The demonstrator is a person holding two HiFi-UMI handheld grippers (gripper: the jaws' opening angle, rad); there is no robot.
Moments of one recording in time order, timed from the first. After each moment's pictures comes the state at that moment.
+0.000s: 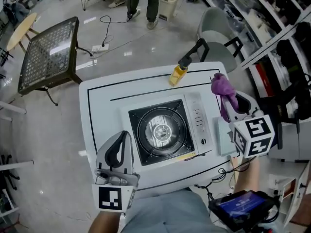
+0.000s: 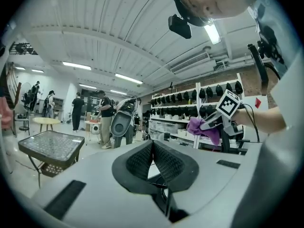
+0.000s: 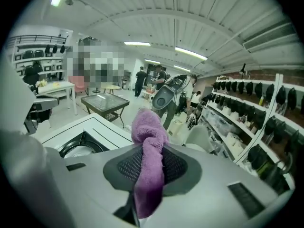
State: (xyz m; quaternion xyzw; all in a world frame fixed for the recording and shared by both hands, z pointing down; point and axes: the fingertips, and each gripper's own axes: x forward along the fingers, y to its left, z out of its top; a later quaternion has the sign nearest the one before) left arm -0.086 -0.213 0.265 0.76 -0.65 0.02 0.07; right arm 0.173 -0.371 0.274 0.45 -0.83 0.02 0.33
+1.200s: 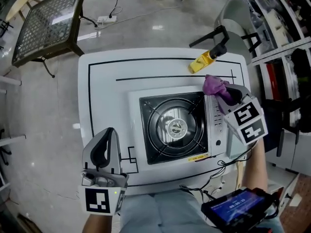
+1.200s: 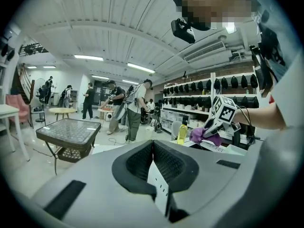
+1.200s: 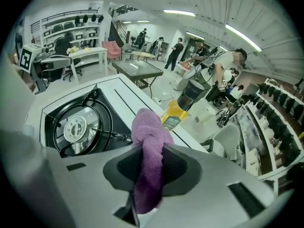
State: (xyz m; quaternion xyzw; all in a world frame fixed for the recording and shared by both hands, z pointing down) left arm -0.164 -0.197 0.344 0.71 -0.69 0.05 0.14; right arm 0.092 -0.384 0.415 0.25 -0.81 -0.01 0.53
